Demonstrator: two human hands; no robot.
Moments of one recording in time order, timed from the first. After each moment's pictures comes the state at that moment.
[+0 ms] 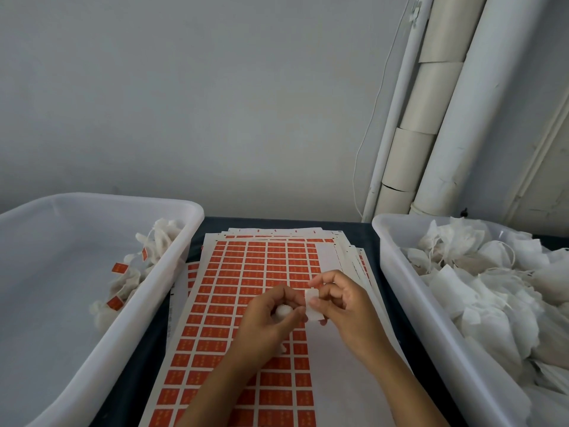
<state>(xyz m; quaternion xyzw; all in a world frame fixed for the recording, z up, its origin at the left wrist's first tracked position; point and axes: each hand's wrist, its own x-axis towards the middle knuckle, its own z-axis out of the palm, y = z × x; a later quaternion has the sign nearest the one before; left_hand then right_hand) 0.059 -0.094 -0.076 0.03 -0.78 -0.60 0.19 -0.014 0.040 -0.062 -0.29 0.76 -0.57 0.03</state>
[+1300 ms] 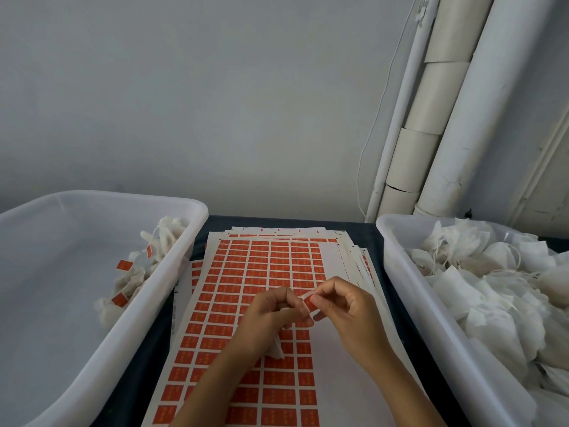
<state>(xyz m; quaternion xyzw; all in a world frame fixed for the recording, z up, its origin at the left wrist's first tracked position) 0.059 -0.102 -0.068 0.04 -0.74 -0.66 0.11 -0.007 0.039 -0.064 -0.33 0.77 -0.55 -0.02</state>
